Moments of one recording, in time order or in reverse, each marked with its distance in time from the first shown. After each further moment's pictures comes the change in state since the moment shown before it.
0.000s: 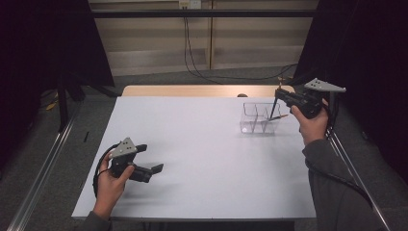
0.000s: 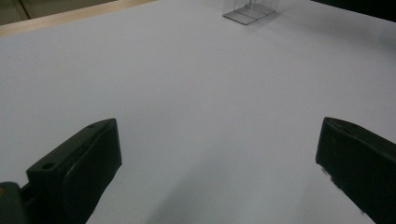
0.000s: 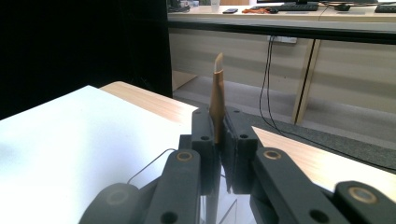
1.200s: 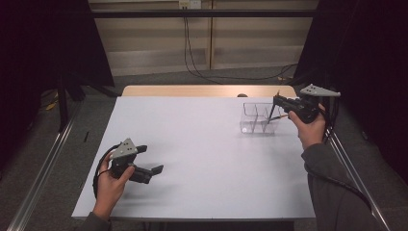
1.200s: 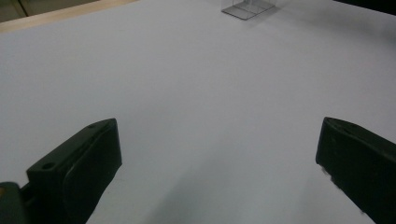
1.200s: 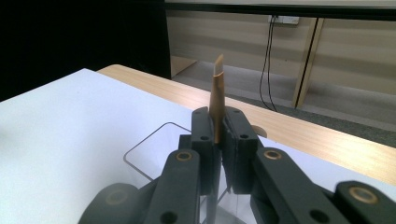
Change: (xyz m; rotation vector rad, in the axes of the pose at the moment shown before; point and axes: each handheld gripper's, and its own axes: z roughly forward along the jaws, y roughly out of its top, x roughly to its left) left arm -0.001 -0.001 -0.001 0.022 0.005 0.018; right arm 0.001 -0.018 0.004 0.058 -0.004 0.012
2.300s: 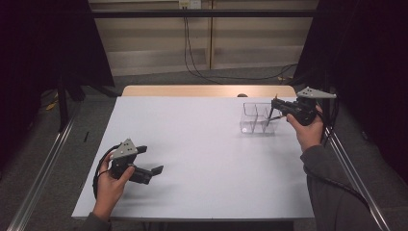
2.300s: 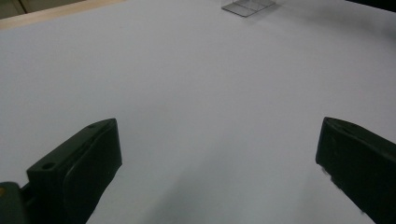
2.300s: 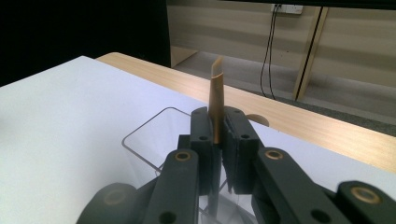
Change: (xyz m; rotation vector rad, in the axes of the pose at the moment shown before) left arm 0.000 -0.001 0.000 0.006 -0.001 0.002; right arm 0.002 -0.008 0.005 0.039 -0.004 -0.012
